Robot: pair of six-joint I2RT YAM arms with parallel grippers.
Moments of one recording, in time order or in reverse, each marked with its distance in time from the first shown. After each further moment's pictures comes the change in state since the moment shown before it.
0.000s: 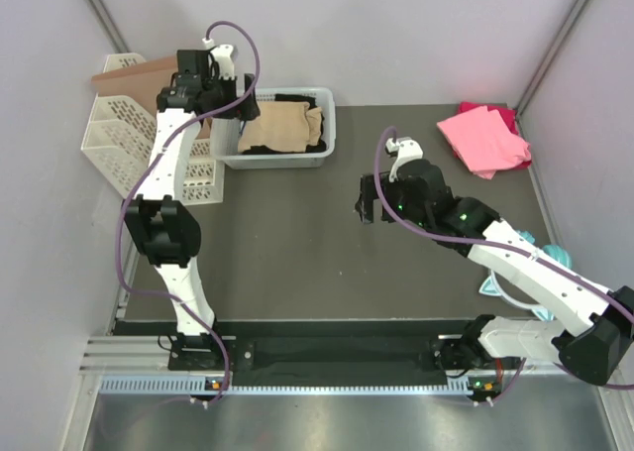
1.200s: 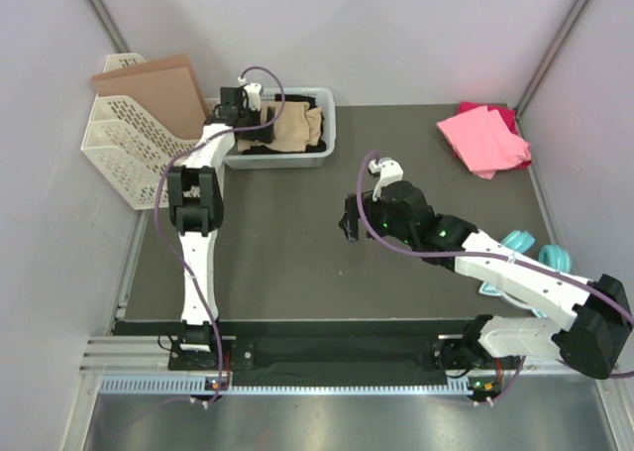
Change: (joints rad) left arm -0.016 0.483 0.047 0.372 -0.095 0.060; right arm 0.084 0.021 -0.183 0.233 -0.020 0.031
